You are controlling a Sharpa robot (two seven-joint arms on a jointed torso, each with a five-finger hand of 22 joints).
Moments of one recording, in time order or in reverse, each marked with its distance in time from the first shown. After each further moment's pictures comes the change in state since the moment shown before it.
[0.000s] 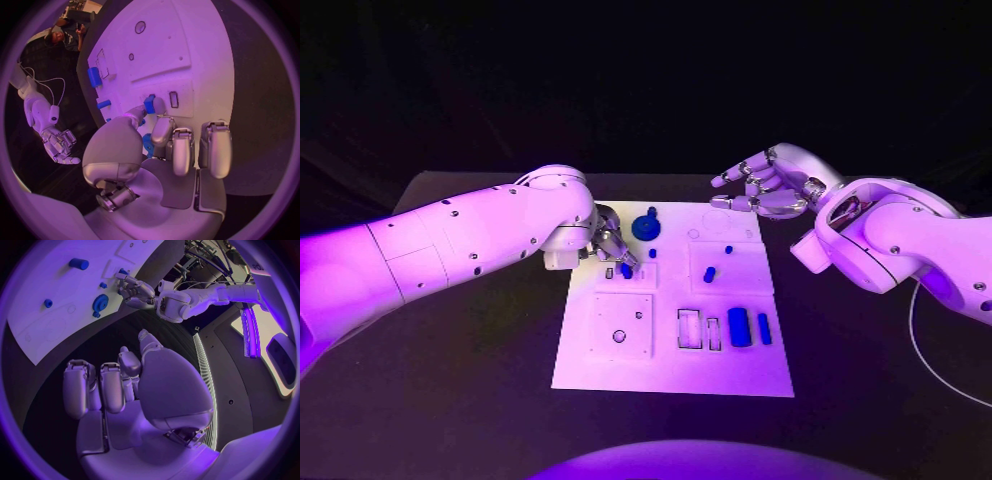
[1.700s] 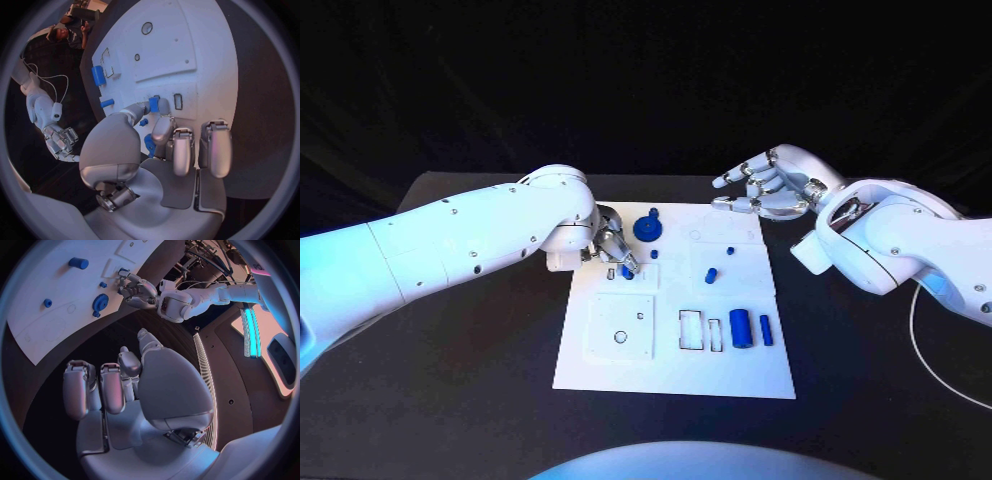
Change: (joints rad) left arm 0.003 -0.006 0.000 0.007 0.037 -0.007 -0.001; left_hand 0.048 -0.017 0.240 -0.089 0.111 -0.034 0.006 0.020 0.009 -0.011 0.003 -0.012 -0.022 0.000 0.007 0.000 0.000 0.009 0.004 0.003 -0.019 0.000; right arm 0.000 0.005 0.000 -0.004 0.000 -0.003 -0.003; right_hand 0.005 -0.005 0.011 -0.011 -0.004 0.000 0.000 0.000 0.000 0.000 0.000 0.004 0.002 0.000 0.000 0.014 0.000 0.000 0.007 0.000 0.008 0.012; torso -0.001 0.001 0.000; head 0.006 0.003
